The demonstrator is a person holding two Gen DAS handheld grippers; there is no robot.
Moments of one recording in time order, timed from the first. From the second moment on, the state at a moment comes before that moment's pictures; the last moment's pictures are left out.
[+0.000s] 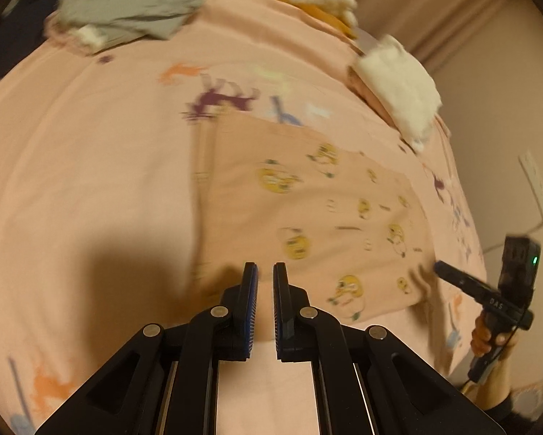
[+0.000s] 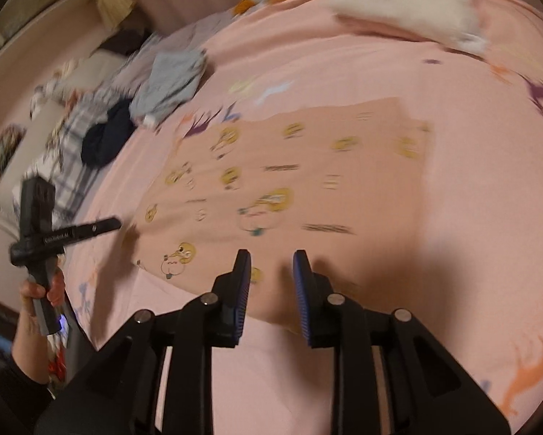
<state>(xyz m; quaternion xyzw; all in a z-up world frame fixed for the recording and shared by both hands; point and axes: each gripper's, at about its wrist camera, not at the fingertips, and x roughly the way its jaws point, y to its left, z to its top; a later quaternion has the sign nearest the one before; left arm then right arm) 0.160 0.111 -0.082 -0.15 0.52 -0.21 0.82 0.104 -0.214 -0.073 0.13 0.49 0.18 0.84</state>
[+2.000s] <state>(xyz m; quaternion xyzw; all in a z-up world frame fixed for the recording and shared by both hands) 0.208 0.044 -0.112 -0.05 0.52 -0.17 0.84 0.215 -0.206 -0.109 0.12 0.51 0.08 0.85</state>
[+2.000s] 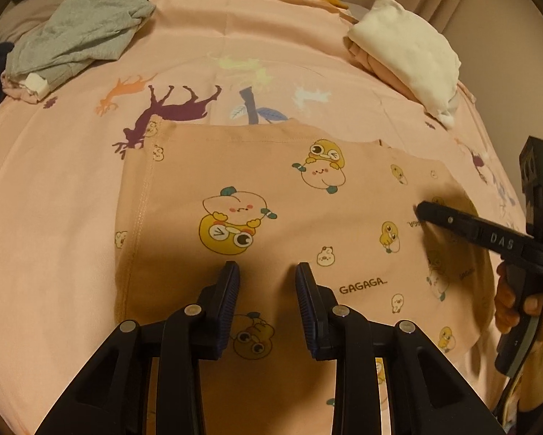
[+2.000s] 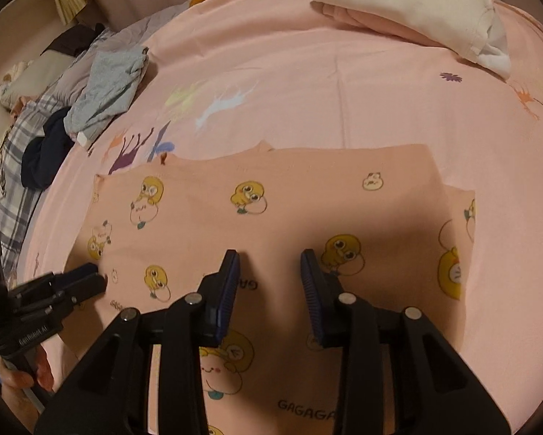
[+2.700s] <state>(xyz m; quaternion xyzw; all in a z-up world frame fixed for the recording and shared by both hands) 0.167 0.061 -0.110 -0.04 0.51 -0.16 0.84 0.093 -0.203 -0.106 -0.04 0.50 0.09 0.86</state>
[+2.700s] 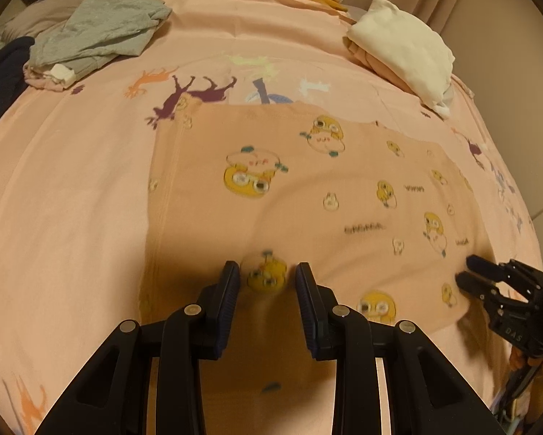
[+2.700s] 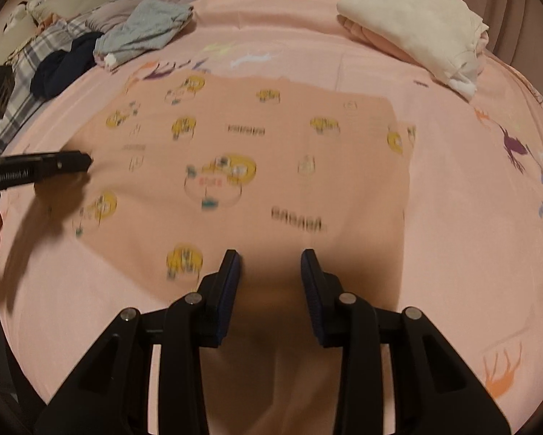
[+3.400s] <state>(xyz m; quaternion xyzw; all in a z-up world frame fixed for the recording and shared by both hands) 0.105 0.131 -0.084 -0.12 0.49 -0.13 0.85 0.027 -0.225 -0.050 0.05 0.45 0.09 0.88</state>
